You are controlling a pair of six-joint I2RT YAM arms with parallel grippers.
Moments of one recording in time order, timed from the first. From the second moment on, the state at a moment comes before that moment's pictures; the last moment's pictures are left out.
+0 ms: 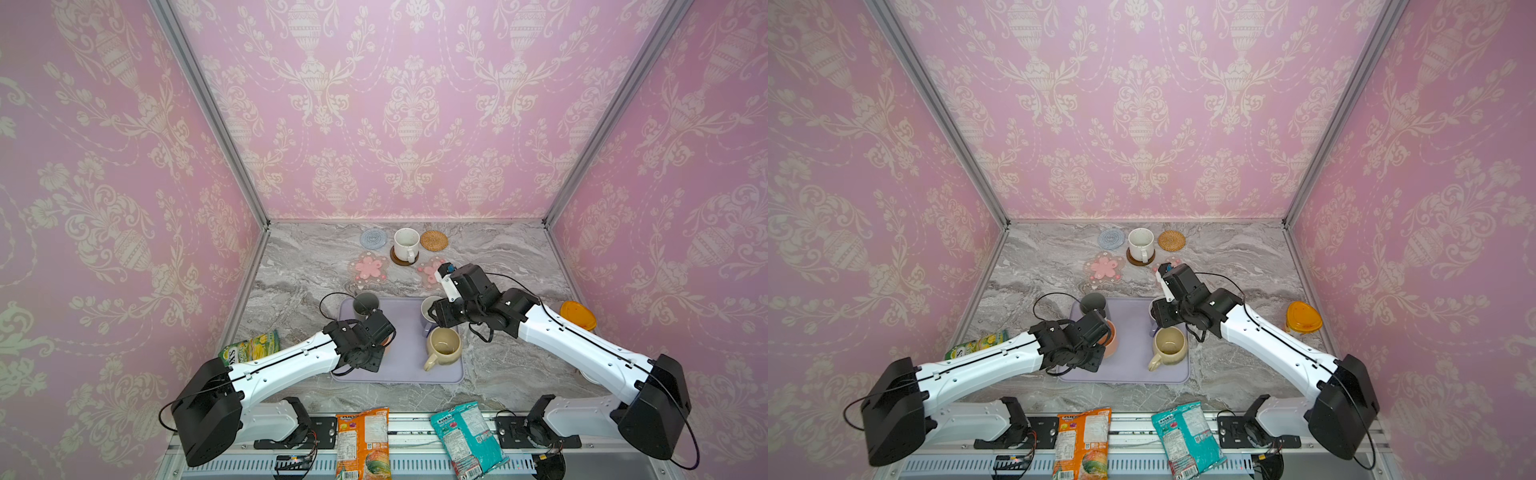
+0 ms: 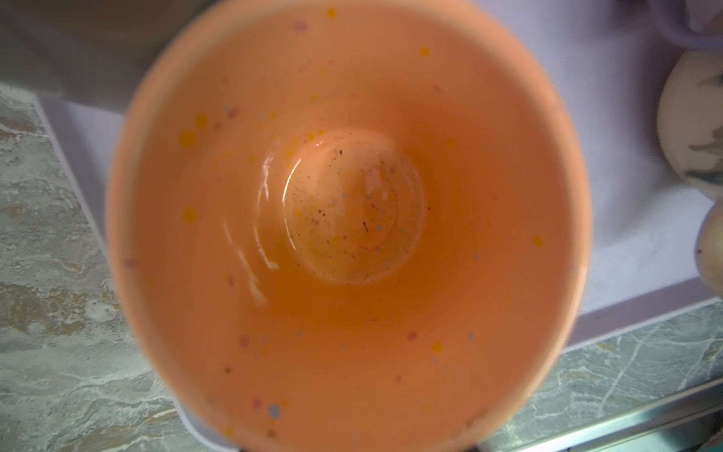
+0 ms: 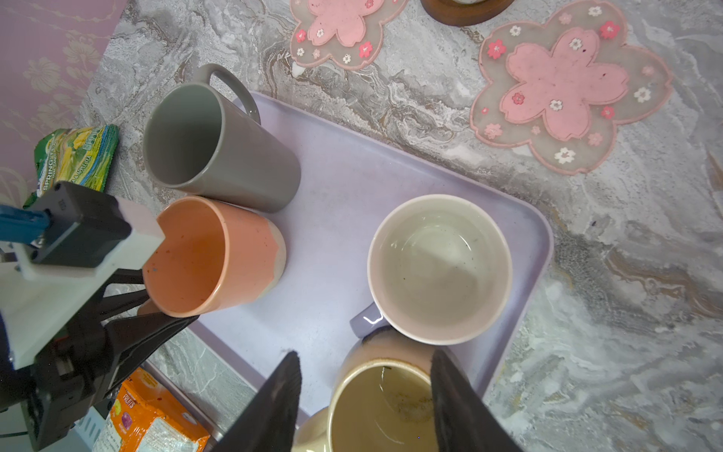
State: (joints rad) left arm -0.88 1.26 0.78 -0.80 -0.14 -0.56; right arm 0.69 1.31 1.06 -0.64 -0.05 0.37
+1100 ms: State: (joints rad) left arm -0.89 1.09 0.75 -0.92 -0.14 -0.60; right arm 0.69 1.33 1.07 -0.65 -0.07 0.38
